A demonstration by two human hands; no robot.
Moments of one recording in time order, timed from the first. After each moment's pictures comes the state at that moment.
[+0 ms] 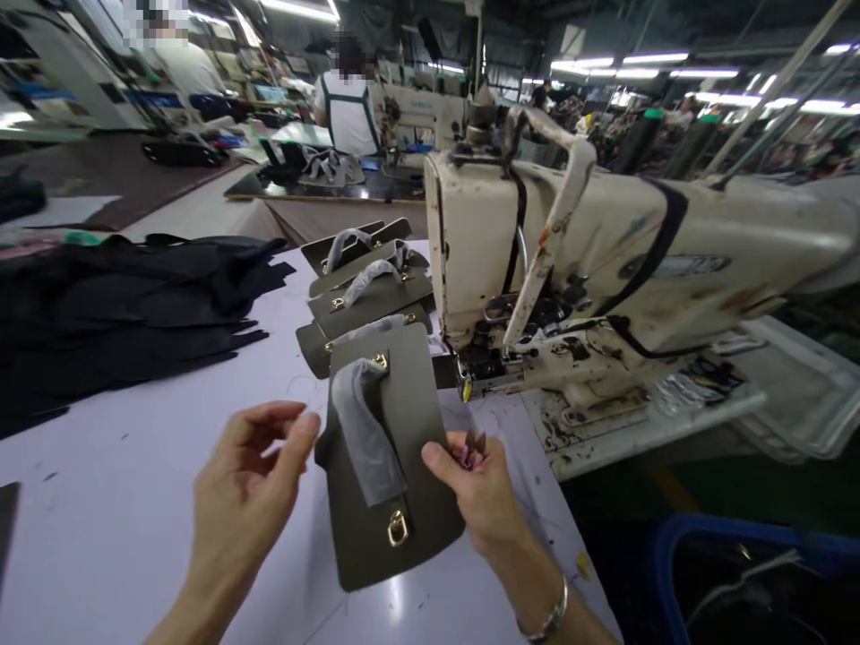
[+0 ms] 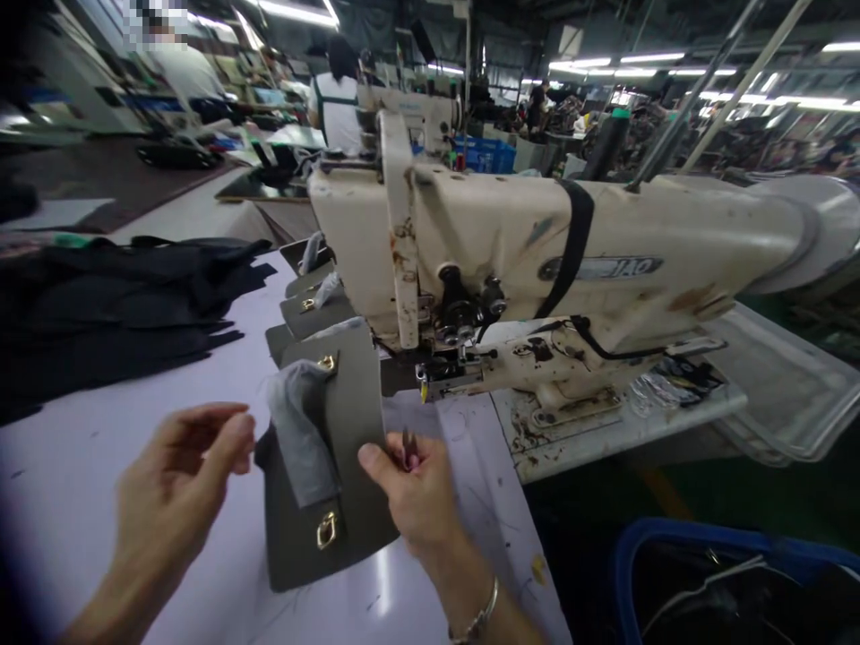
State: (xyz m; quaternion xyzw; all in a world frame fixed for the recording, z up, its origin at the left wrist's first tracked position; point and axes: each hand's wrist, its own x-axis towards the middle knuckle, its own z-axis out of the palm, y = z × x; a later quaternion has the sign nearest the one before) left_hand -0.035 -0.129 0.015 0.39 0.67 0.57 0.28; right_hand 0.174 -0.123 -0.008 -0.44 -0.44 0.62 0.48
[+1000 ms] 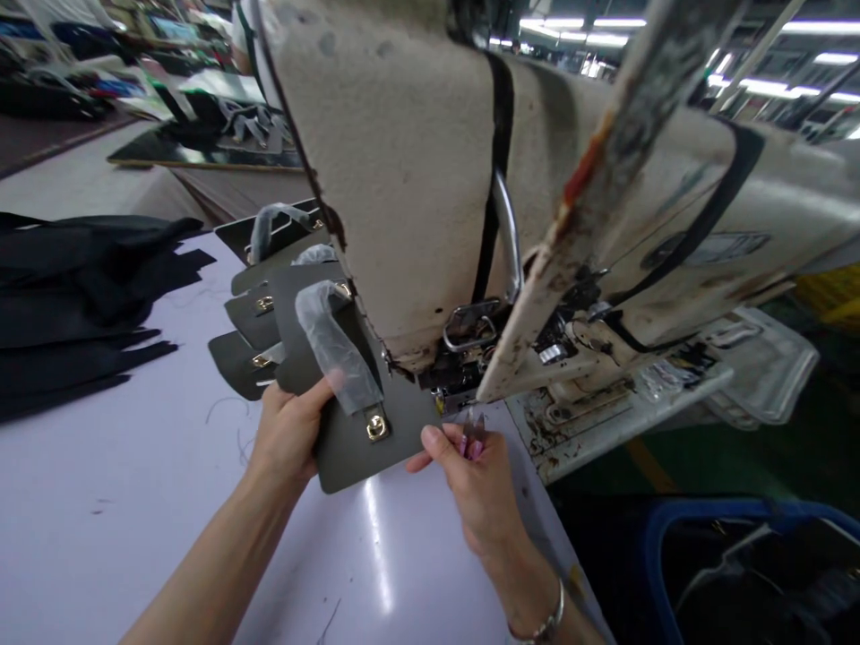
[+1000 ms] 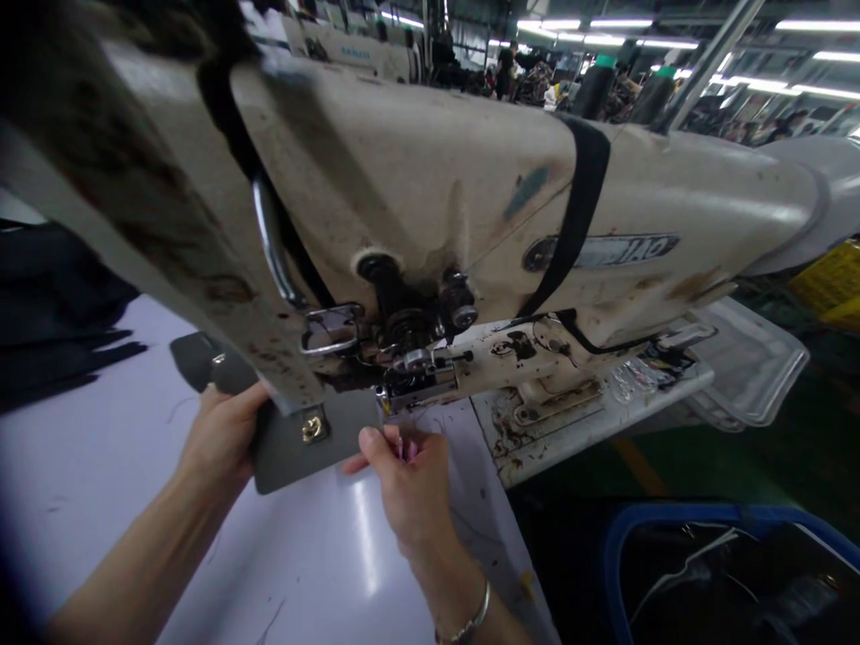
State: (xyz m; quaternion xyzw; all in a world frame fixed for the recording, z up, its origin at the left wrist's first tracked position) left_hand 0.011 -0.014 -0.018 0.28 0.55 0.63 0.48; right_hand 0.186 -0.091 -0.012 -0.55 -0.36 0.57 0.49
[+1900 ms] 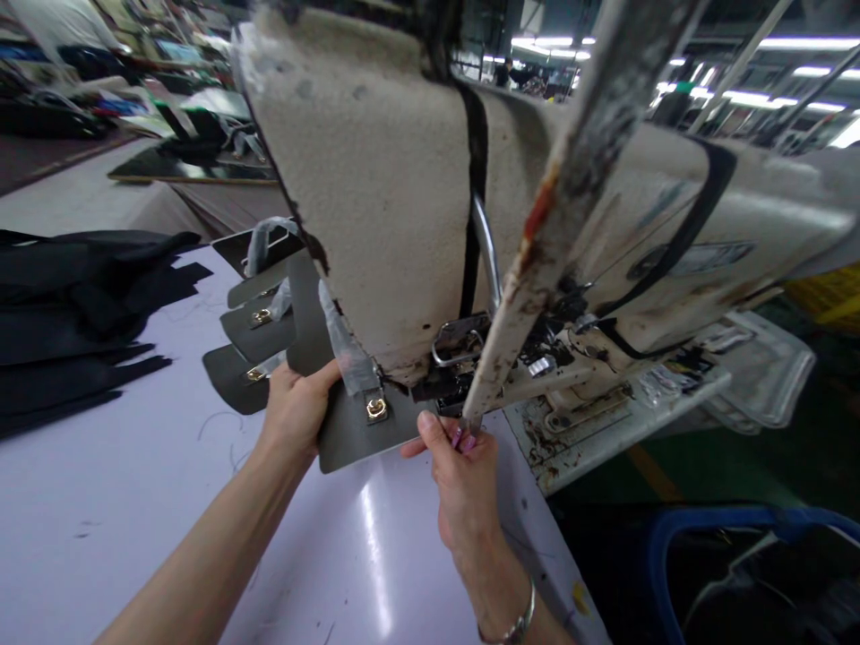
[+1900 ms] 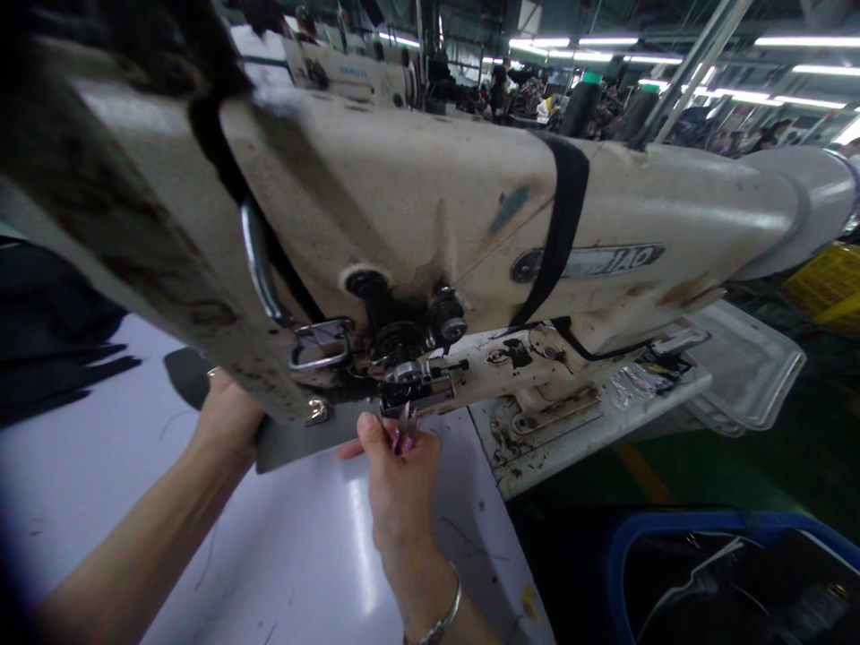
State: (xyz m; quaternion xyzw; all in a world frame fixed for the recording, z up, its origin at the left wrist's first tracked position) left_hand 0.016 0.016 -0.009 0.37 0.55 0.63 0.41; right_hand 0.164 -0.073 -0.021 -0.54 -0.28 0.55 0.58
